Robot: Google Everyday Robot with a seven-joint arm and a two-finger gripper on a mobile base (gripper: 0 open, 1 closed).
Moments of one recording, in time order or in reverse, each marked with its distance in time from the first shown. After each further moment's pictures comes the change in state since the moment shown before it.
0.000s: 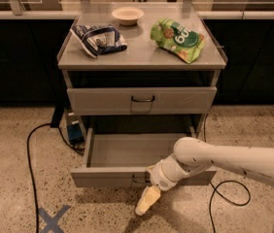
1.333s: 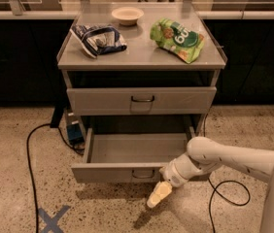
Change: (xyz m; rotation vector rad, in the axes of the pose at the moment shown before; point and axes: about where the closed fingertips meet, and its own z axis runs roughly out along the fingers) arm 0.053 -0.047 -0.005 0.002 -0.012 0.168
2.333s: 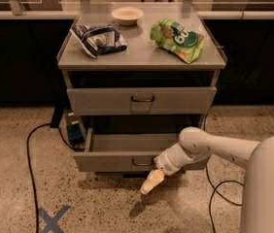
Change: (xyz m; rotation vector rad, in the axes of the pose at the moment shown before) arm -0.039 -0.037 0.015 -0.003 -0.027 -0.019
